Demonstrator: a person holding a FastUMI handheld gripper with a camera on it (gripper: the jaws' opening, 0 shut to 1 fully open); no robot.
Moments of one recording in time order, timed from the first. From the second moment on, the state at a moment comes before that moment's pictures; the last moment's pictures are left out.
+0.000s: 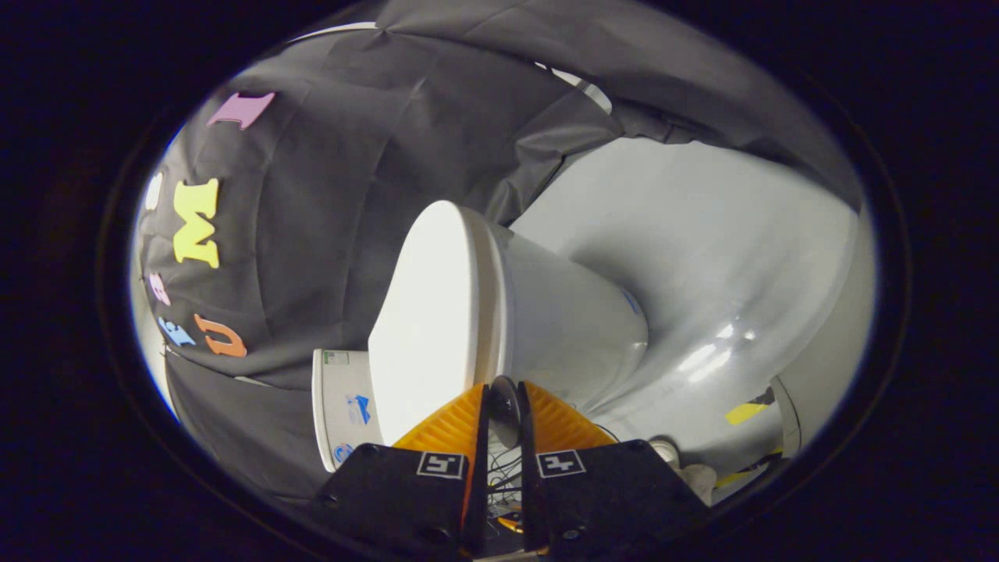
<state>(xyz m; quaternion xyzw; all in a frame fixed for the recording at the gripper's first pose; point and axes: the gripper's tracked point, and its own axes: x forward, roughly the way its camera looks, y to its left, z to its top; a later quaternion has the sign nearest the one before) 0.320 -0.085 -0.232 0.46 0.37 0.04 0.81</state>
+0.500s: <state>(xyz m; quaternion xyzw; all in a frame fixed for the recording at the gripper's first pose) 0.314 -0.074 -0.174 0.41 0.35 0.06 0.84</state>
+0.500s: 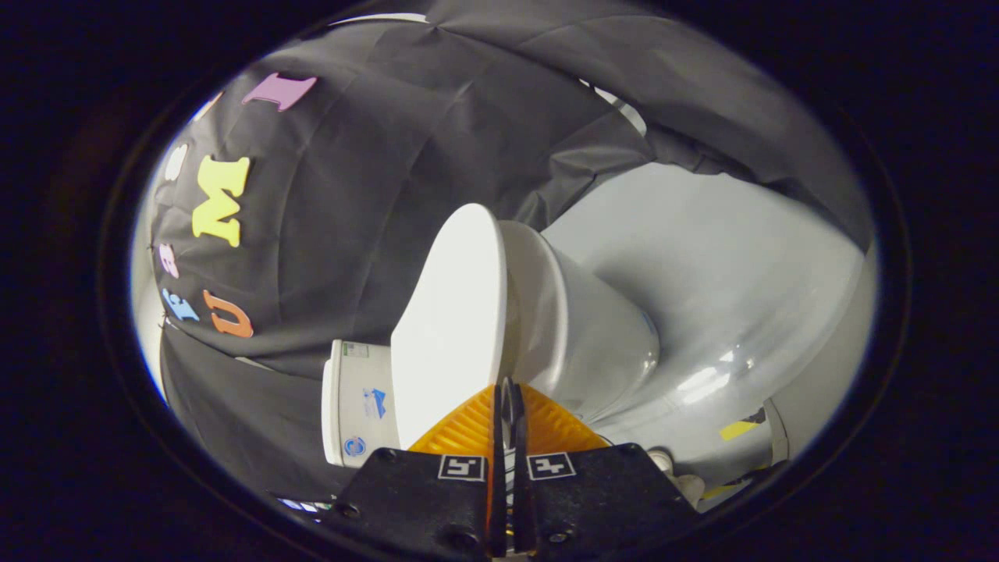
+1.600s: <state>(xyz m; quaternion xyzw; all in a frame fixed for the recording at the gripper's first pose) 0.290 0.022 -0.027 0.26 0.31 0.07 0.91</state>
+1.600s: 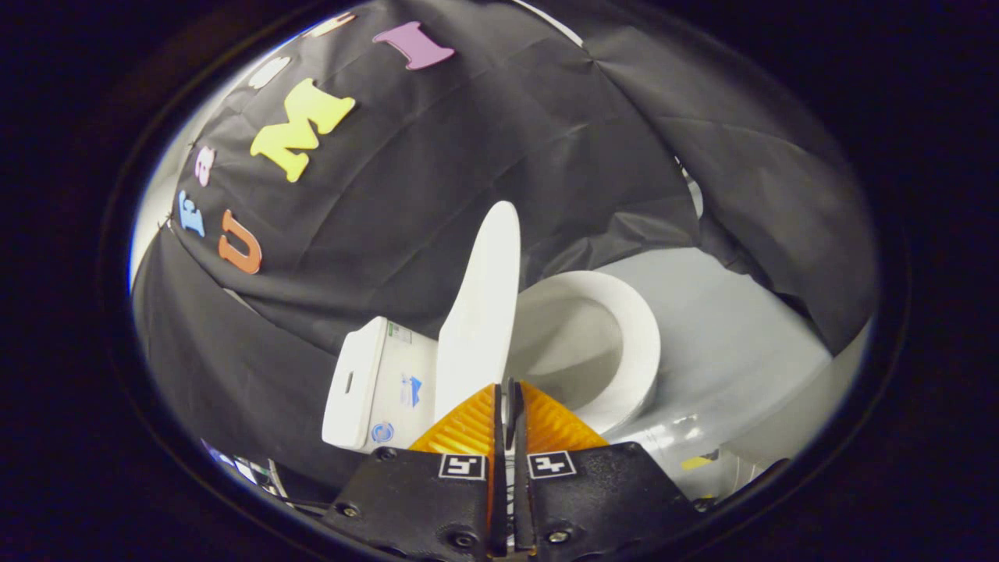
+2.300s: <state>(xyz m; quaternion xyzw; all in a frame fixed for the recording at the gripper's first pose) 0.281 0.082 0.019 0.17 0.31 0.06 0.93</state>
